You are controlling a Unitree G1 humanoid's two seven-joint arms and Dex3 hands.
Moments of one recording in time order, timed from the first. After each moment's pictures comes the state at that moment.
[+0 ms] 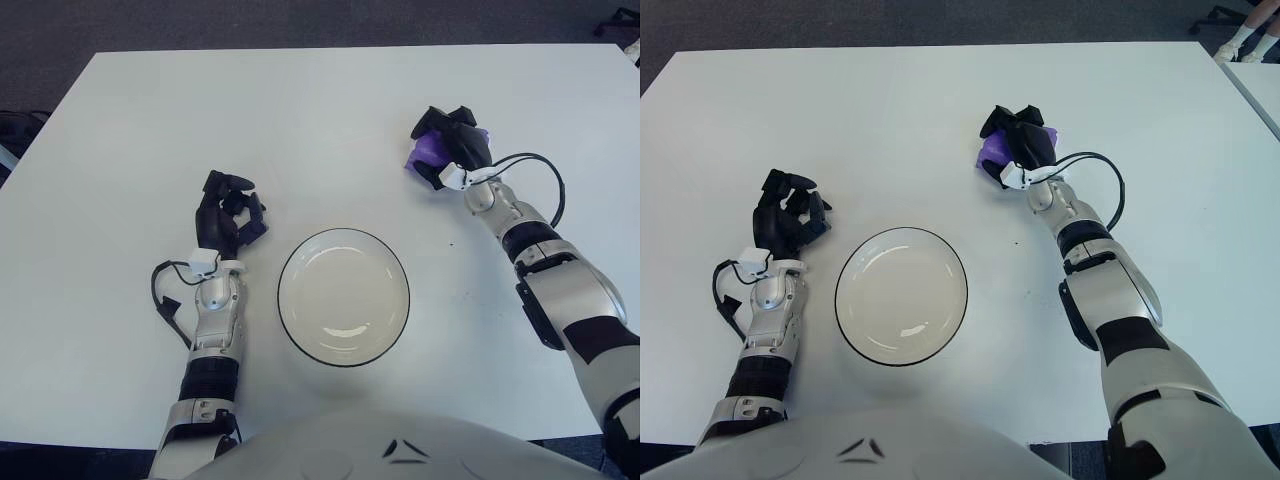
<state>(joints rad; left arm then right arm) -0.05 -0.03 0.12 0.25 -0.07 -0.52 0.12 -0.88 -0.36 0.33 1.22 -0.46 -0.64 -0.38</state>
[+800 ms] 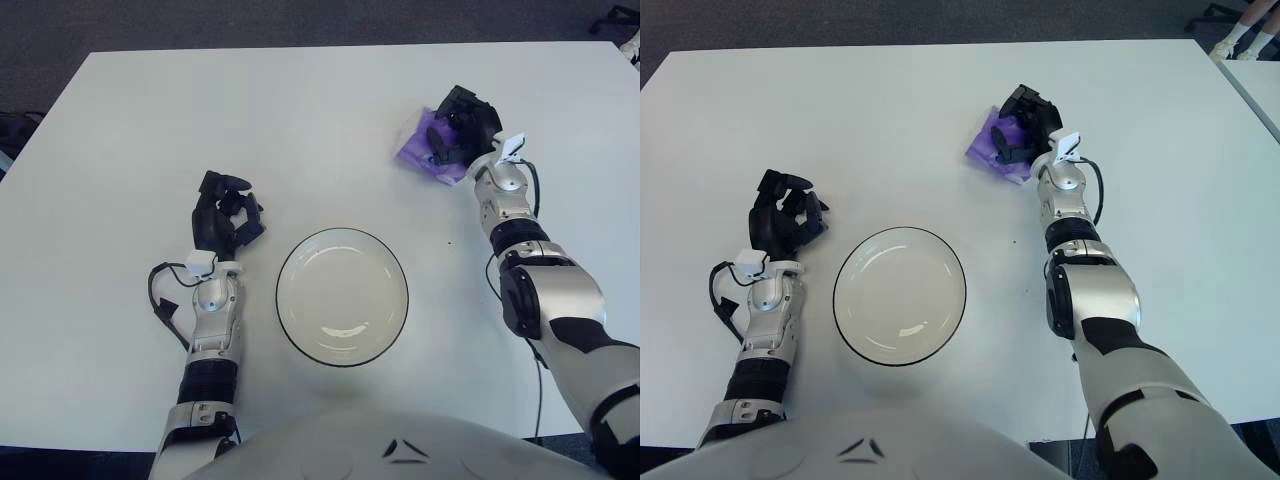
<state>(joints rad) -0.04 -0.04 0.13 0.23 -0.07 -0.52 0.12 -0.88 -0.20 -0.22 1.08 0.30 -0.38 0.37</state>
